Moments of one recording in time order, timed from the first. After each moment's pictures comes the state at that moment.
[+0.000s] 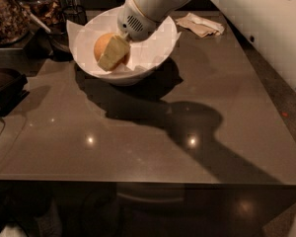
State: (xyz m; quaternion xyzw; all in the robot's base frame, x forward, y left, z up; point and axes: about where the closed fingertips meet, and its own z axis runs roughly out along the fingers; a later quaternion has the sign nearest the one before) arm 0.603 0.079 0.949 -0.56 0.76 0.20 0.27
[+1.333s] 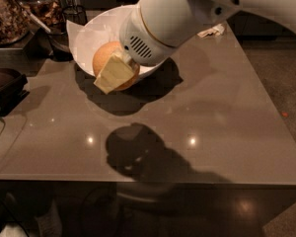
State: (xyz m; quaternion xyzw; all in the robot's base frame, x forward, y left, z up) arm 0.486 0.055 0.987 -0.51 0.78 0.13 0.34
